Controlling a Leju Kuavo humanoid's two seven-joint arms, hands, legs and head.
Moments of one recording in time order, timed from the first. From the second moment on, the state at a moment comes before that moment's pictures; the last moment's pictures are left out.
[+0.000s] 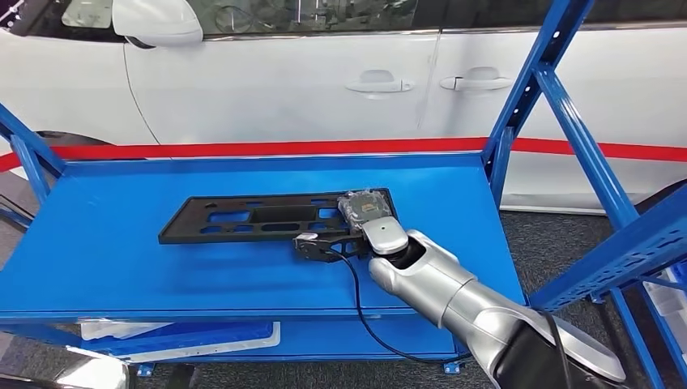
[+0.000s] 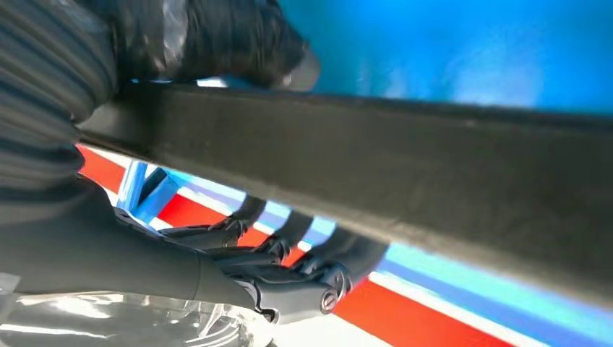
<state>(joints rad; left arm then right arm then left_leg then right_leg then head) -0.16 -0.04 1.39 -0.14 -1.37 -0.14 -0.43 -0.88 0.05 1.04 -0.76 0.67 0.22 0.53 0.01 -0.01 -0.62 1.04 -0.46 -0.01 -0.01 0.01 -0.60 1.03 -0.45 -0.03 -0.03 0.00</state>
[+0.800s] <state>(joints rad) -0.16 -0.04 1.44 -0.14 -1.36 -0.15 -0.47 -0.87 0.02 1.03 -1.02 0.80 -0.09 0.51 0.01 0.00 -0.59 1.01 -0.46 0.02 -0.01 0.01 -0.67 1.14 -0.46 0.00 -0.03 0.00</state>
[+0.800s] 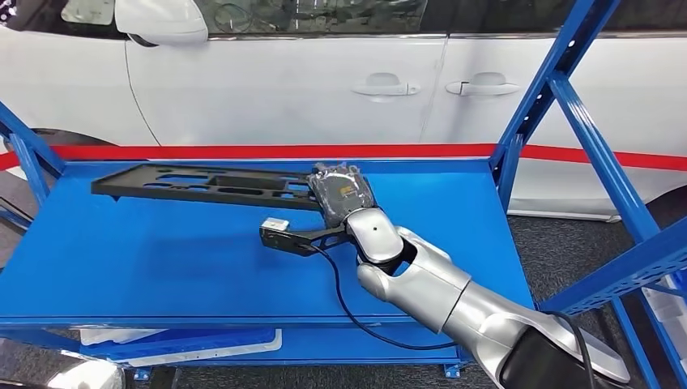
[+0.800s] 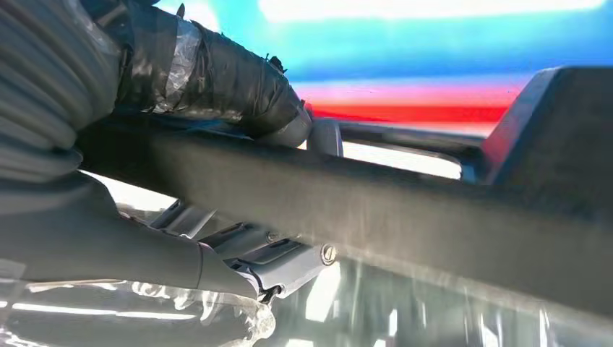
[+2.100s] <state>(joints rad) -0.17 -0.06 1.52 -0.14 -1.34 -0.08 -0.38 -0.74 -0.11 0.90 -1.57 1.00 -0.27 0.53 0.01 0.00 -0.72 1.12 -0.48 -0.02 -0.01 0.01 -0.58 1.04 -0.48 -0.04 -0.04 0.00</state>
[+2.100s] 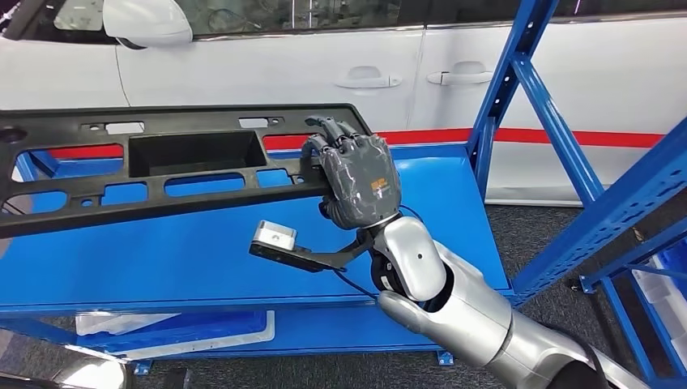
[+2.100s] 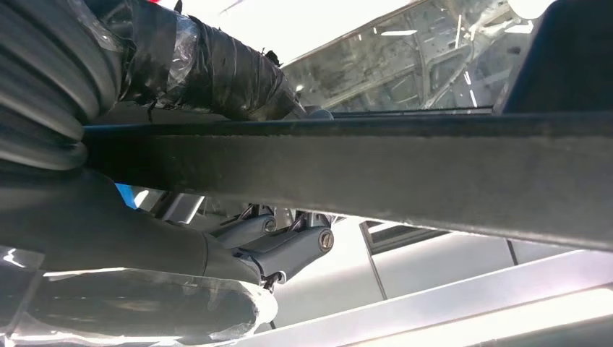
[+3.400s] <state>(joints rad) -0.18 -0.07 1.54 -0.14 -1.36 -0.09 -0.39 -0.73 -0.09 0.90 -1.57 1.00 -0.25 0.50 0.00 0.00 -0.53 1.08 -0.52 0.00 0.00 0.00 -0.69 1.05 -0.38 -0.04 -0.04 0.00</state>
